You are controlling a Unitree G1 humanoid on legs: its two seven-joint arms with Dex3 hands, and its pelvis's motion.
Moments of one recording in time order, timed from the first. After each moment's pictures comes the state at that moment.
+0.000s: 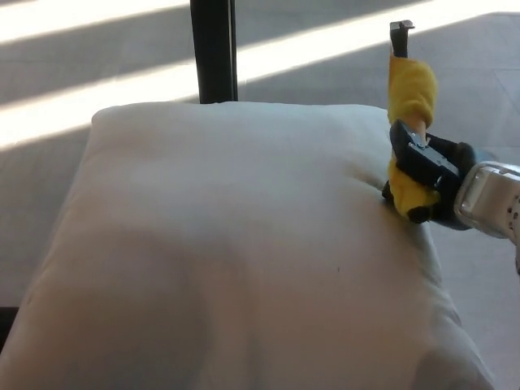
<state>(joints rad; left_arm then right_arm) 0.17 0.65 0.57 1.14 -0.31 -0.17 -0.33 -0.90 -0.26 -0.20 0.50 0.67 0.89 -0.41</state>
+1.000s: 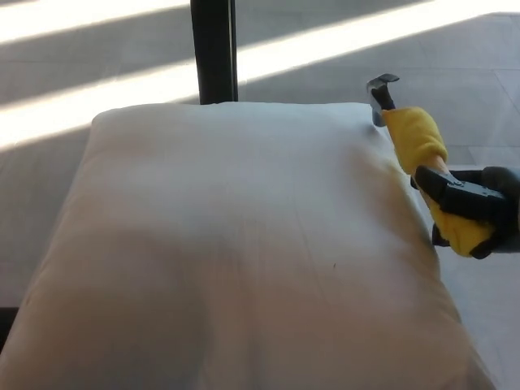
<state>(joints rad) 0.17 0.65 0.57 1.15 -0.31 -0.17 -0.33 -0.90 -0.54 0.06 0.54 0.67 1.08 -0.03</state>
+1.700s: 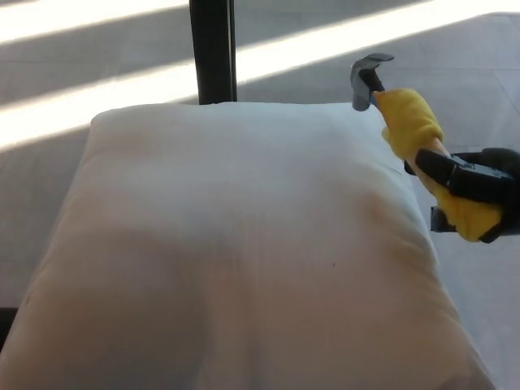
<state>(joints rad) 0.18 0.65 0.57 1.15 -0.31 -0.17 -0.33 -1.00 -0.60 0.10 0.61 0.67 1.10 0.23</state>
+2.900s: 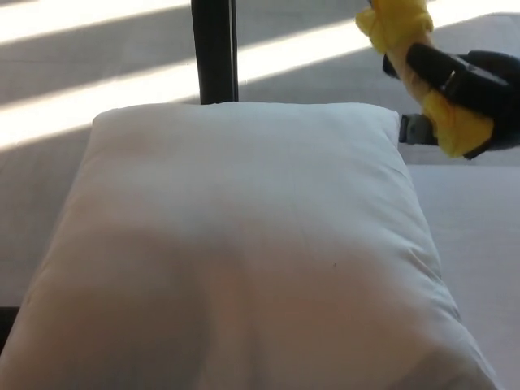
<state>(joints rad) 0.16 0.65 0.56 1.14 -0.31 -0.17 -0.33 -1.22 -0.53 0.01 0.79 0.50 1.05 0.54</state>
